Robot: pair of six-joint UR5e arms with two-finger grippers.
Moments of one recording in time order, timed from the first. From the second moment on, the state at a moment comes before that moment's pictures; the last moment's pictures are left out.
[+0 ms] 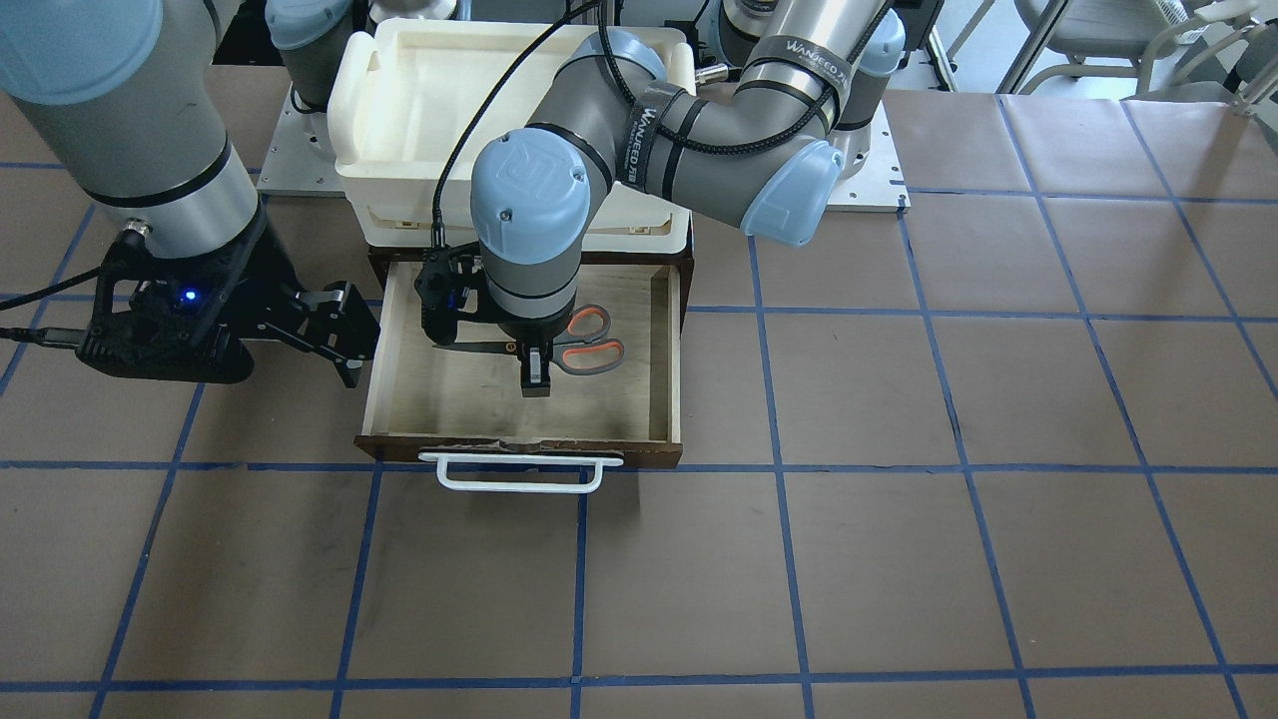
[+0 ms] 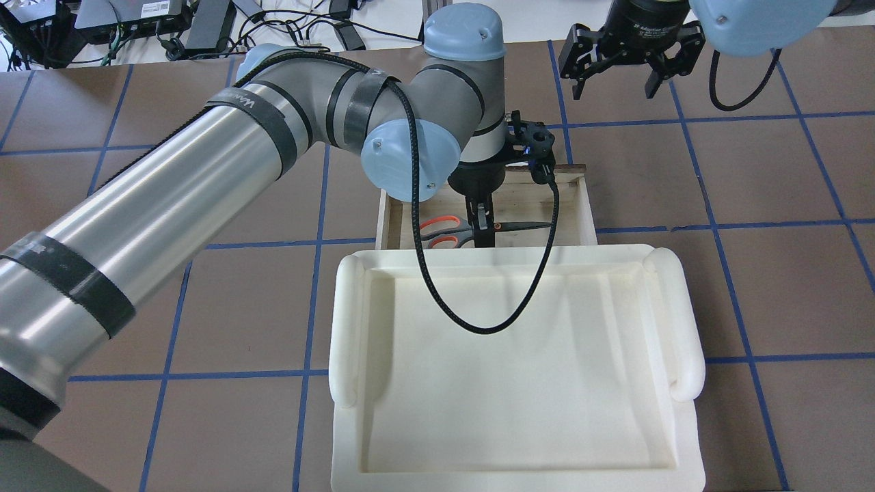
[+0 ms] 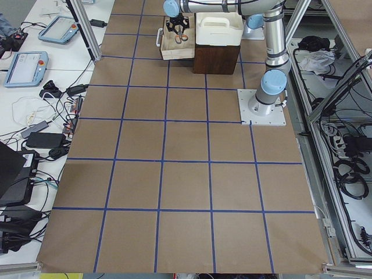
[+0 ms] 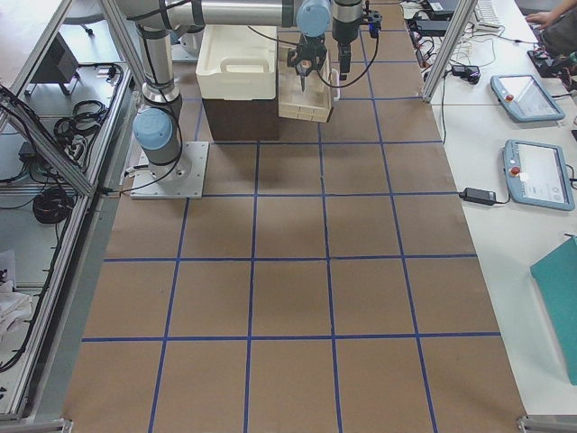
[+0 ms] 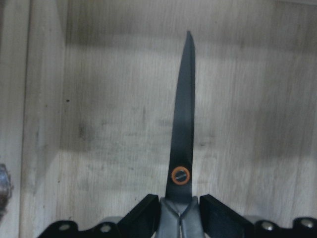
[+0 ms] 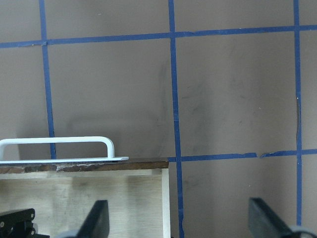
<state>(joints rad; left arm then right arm) -2.03 -2.02 -1.42 -1.41 1.43 1.05 1.60 -1.37 1.40 -1.69 -1.57 0.07</state>
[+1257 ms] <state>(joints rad) -2.04 -2.04 -1.44 -1.40 1.42 0.98 1.61 -1.42 1.41 -1.61 -1.56 0.08</state>
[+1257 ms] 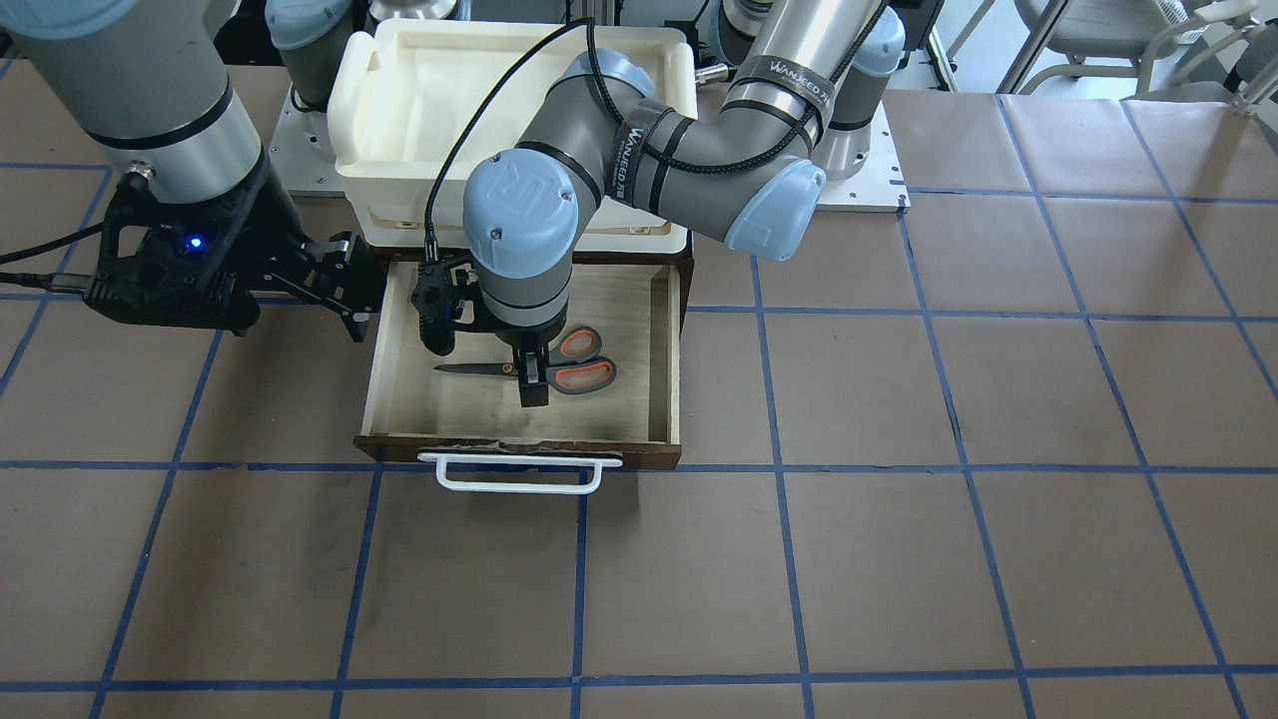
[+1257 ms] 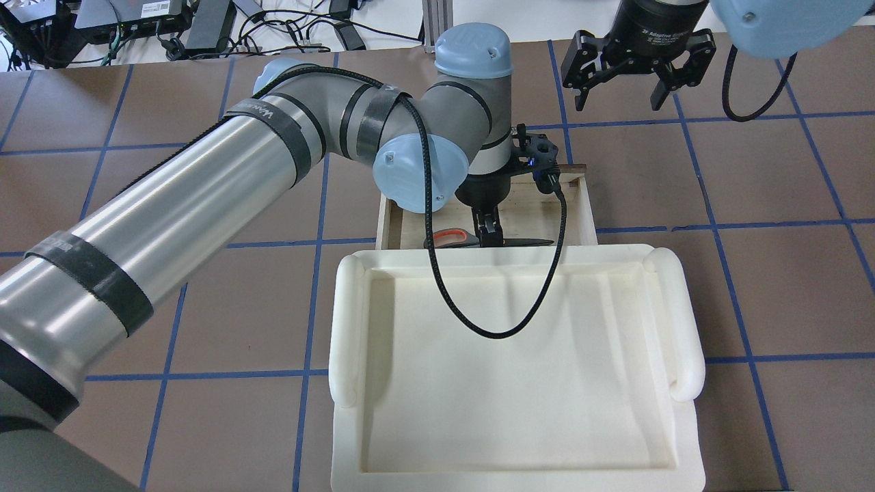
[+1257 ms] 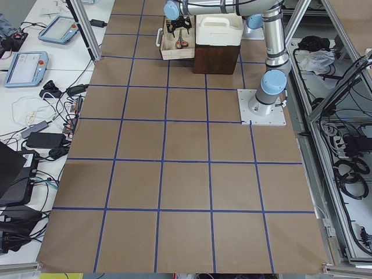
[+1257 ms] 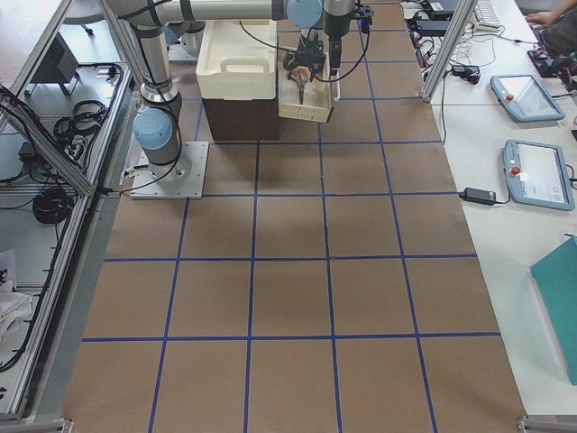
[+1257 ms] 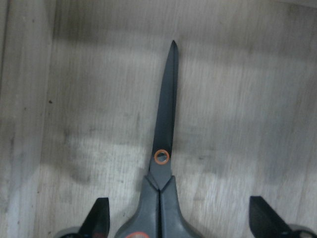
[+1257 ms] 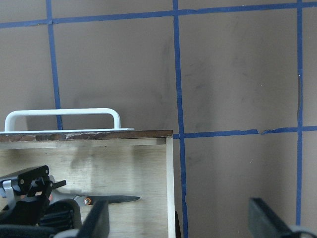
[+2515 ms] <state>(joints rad) -1.76 -1.76 -1.44 -1.41 1.52 0.16 1.61 -1.43 1.41 -1.59 -1.56 0.08</state>
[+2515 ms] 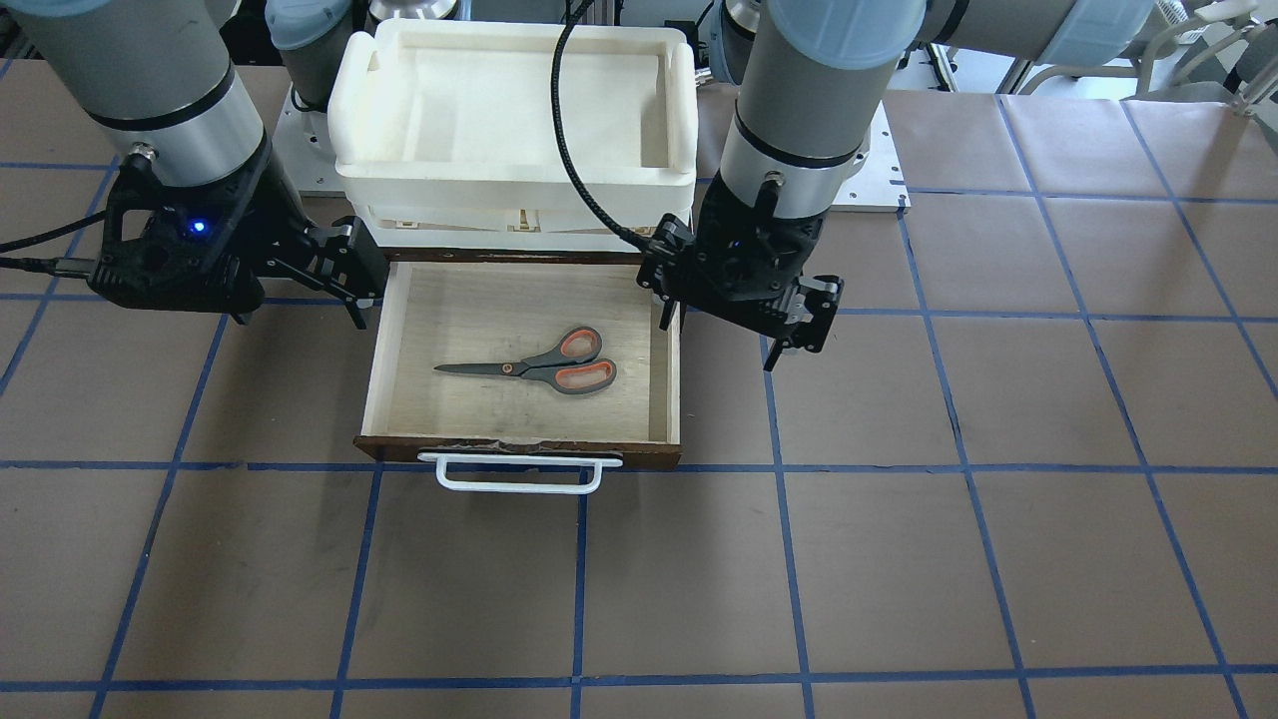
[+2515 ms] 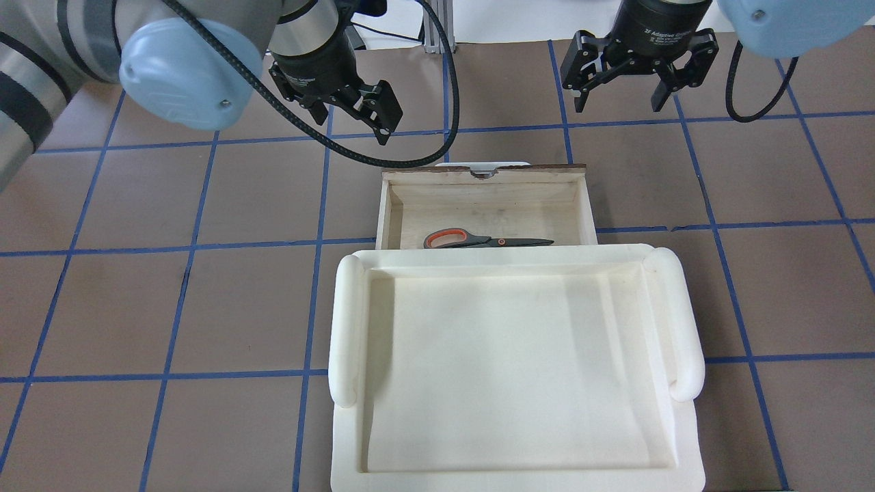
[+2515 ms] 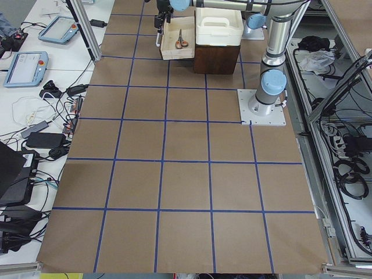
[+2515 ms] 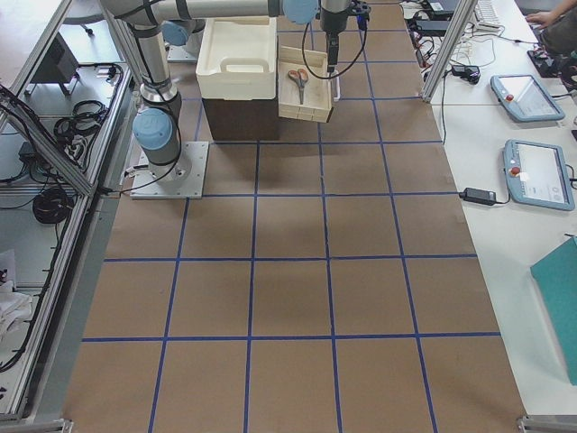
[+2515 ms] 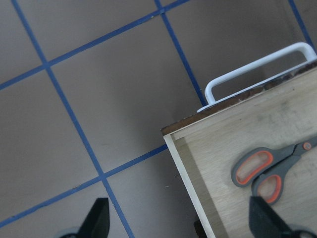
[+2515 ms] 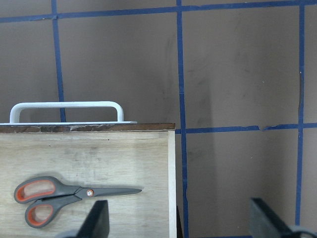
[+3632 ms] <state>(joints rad) -1.55 -1.48 -1.61 -1.51 1.57 0.05 1.61 -1.43 1.43 -1.60 -1.56 0.07</state>
